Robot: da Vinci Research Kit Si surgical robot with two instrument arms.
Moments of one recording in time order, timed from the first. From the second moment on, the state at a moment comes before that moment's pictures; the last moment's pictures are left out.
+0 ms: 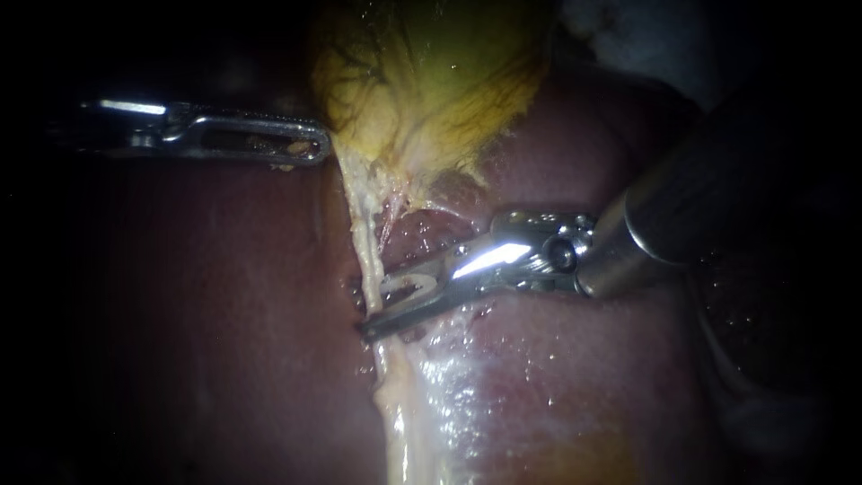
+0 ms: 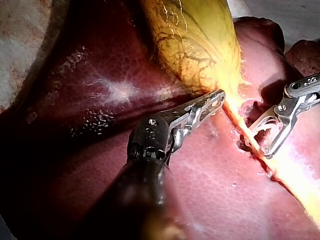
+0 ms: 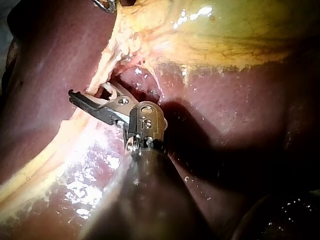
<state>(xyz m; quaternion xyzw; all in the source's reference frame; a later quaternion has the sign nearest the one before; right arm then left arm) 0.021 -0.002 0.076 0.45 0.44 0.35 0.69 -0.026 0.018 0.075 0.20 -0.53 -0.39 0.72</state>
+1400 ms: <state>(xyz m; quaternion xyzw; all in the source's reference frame) 0.014 -0.001 0.071 0.49 0.46 0.29 0.68 -0.026 0.018 0.075 0.20 -0.53 -0.39 0.72</state>
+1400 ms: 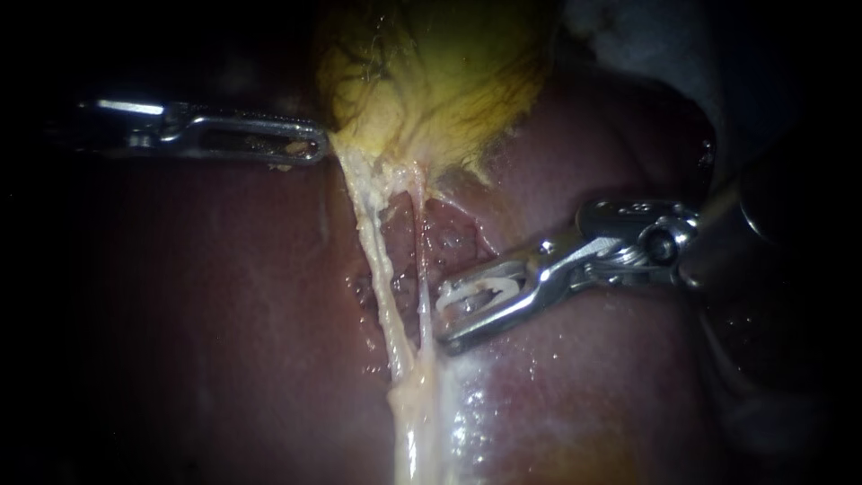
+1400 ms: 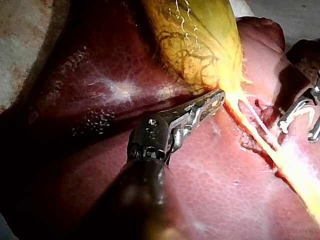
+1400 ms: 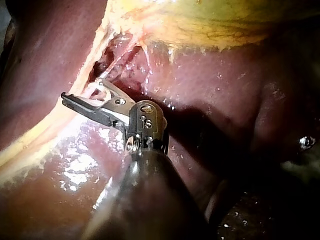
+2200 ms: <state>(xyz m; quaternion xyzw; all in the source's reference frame) 0.017 -0.001 0.077 0.50 0.48 0.26 0.67 -0.026 0.018 0.075 0.20 -0.53 -0.39 0.72</state>
